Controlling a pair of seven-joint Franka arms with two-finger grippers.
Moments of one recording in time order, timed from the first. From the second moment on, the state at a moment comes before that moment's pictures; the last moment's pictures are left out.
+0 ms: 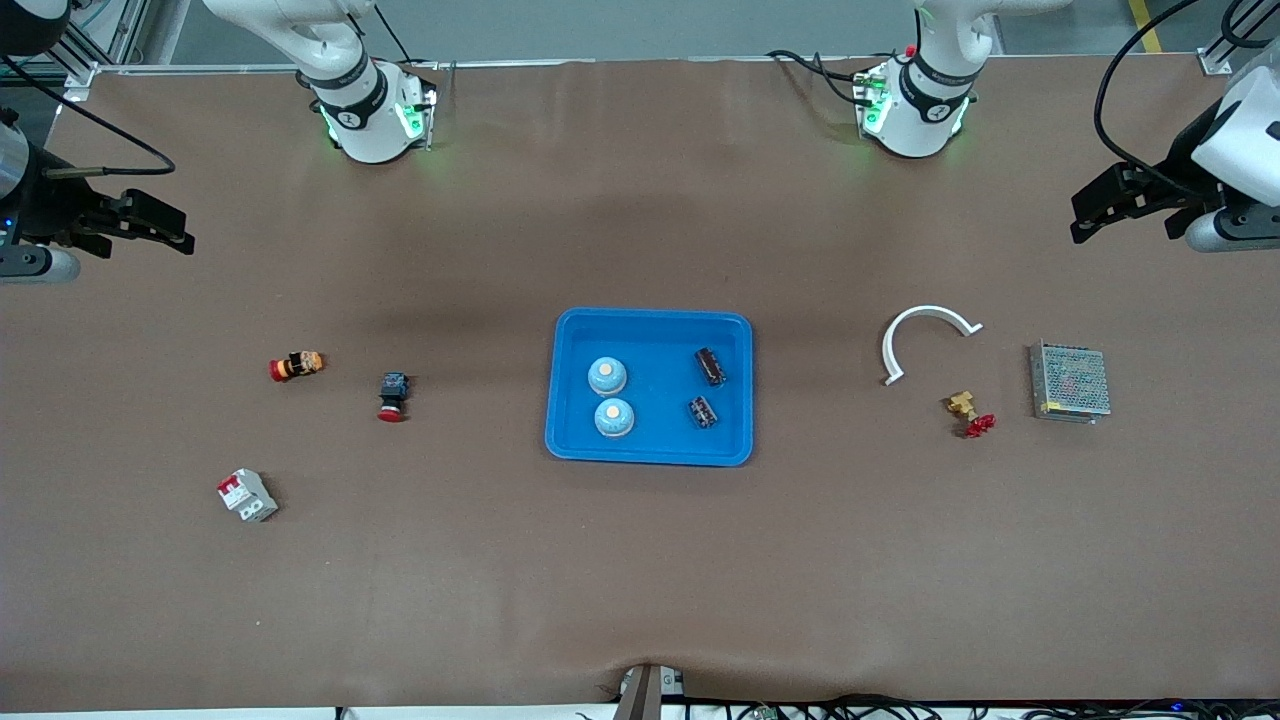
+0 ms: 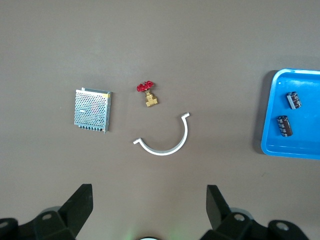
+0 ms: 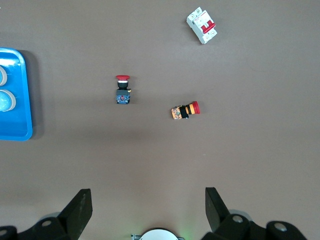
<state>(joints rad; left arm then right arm) -0.01 -0.05 -0.09 -1.57 0.02 1.50 -0.12 0.02 -0.06 -0.04 -1.67 0.02 1.49 -0.04</state>
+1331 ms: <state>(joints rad) -0.03 0.12 -0.26 -1.58 0.02 1.60 -0.41 0.04 -0.06 -0.02 -1.67 0.02 1.52 -0.02</state>
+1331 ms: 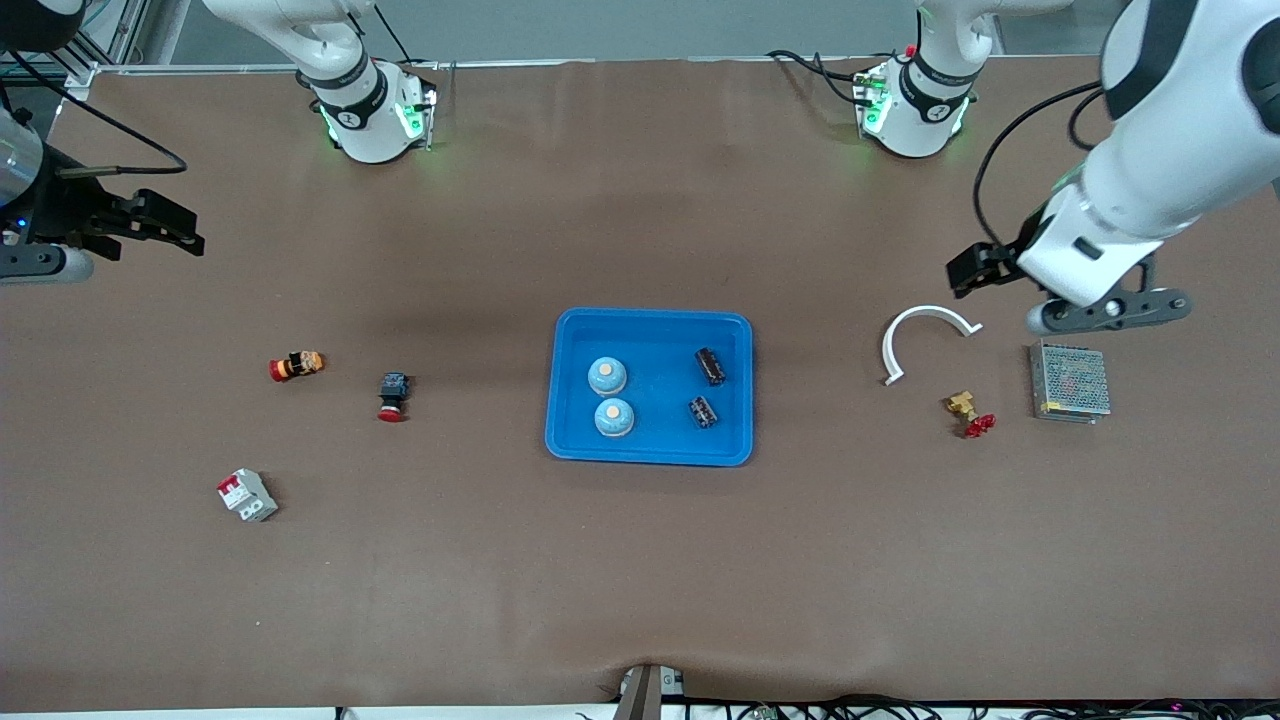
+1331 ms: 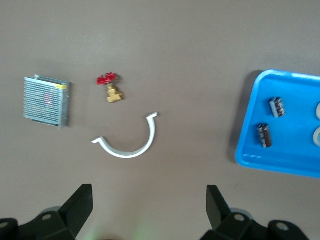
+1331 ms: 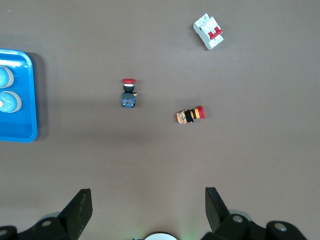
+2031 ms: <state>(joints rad) -0.19 0.36 -0.38 -1.65 0.06 1.91 -1.01 0.30 -0.02 -0.01 -1.68 0.04 1.62 0.35</state>
